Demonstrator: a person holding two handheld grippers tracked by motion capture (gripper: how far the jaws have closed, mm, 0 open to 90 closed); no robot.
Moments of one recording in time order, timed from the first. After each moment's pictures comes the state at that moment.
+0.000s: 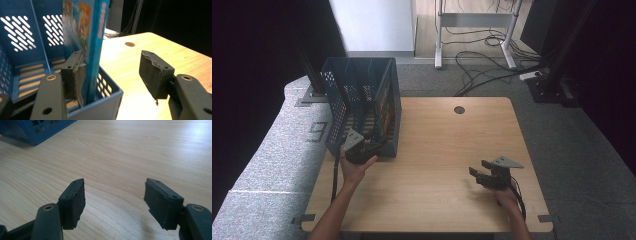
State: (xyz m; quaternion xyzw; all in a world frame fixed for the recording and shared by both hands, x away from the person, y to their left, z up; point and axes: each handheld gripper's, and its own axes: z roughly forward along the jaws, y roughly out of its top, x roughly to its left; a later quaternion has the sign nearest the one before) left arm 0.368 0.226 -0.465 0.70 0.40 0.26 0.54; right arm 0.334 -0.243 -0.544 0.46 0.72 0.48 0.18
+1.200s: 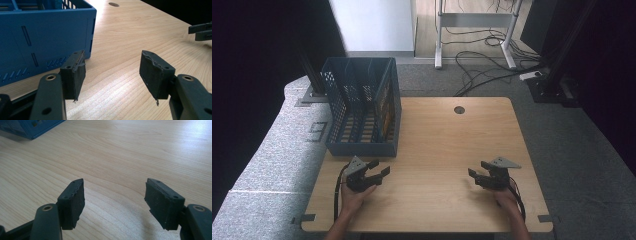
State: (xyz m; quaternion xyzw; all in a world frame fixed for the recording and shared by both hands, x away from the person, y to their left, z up) left arm 0.320 0.231 -0.523 0.74 0.41 0.17 0.51; right arm 0.333 -0.240 -0.546 0.46 0.73 0.46 0.18
